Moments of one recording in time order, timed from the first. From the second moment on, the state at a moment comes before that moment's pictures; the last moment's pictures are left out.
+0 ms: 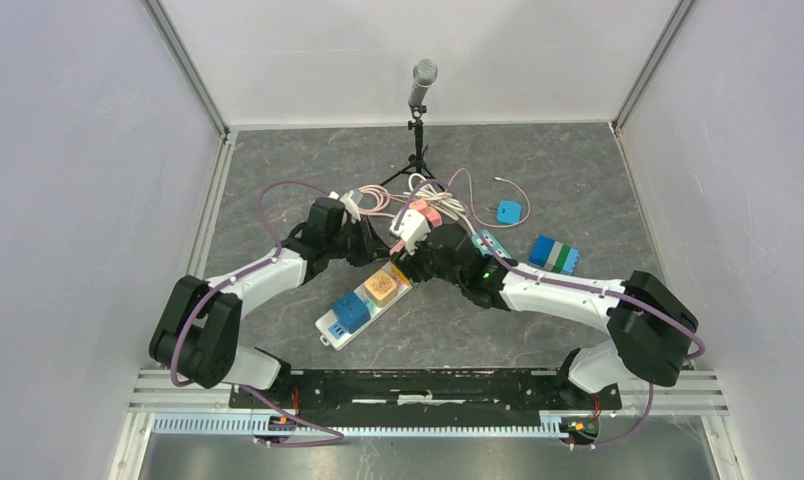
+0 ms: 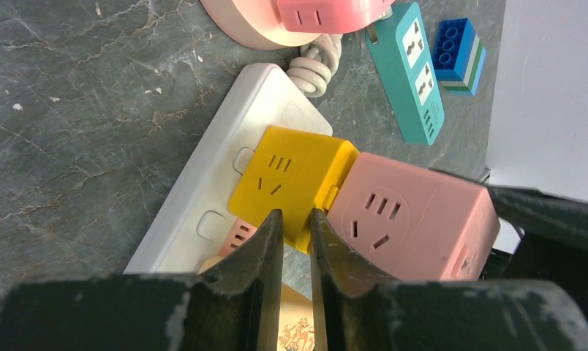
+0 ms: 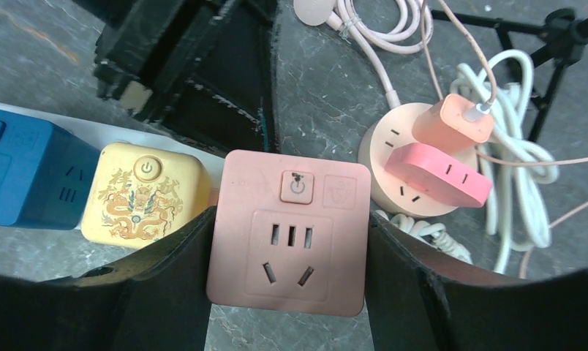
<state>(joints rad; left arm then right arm) -0.44 1.43 0.71 0.01 0.41 -0.72 0.92 1.45 0.82 0.19 0.06 -0.10</state>
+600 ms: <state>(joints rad) -0.45 1.43 0.71 0.01 0.40 -0.72 0.98 1.47 0.87 0.11 0.17 -0.13</state>
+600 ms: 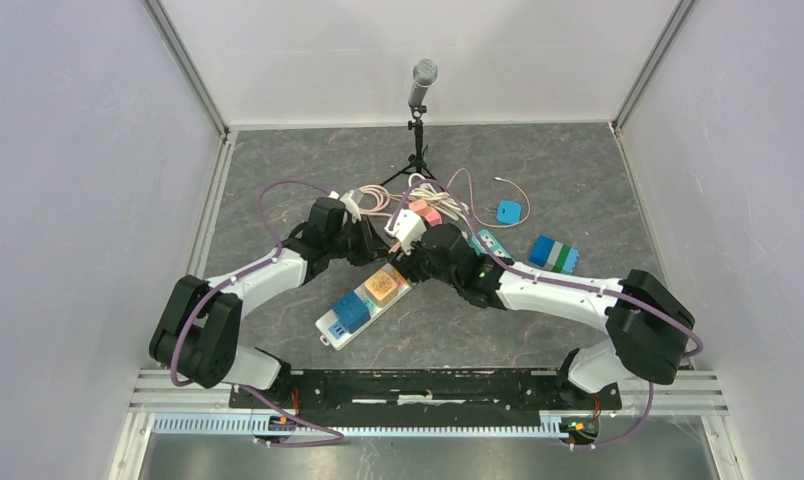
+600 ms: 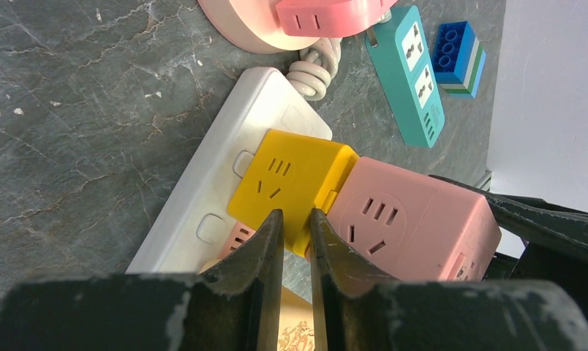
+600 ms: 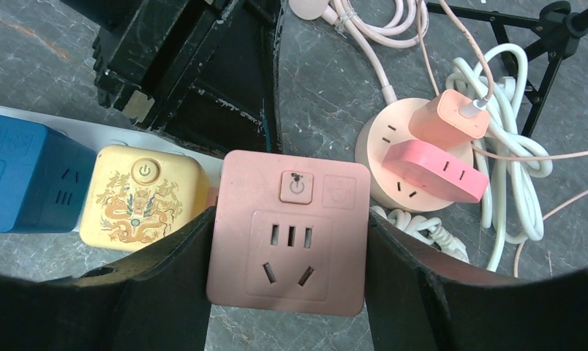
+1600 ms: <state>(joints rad) -0.46 1.44 0.71 0.03 0.39 -0.72 0.90 1.45 0.83 0.16 0.01 -0.08</state>
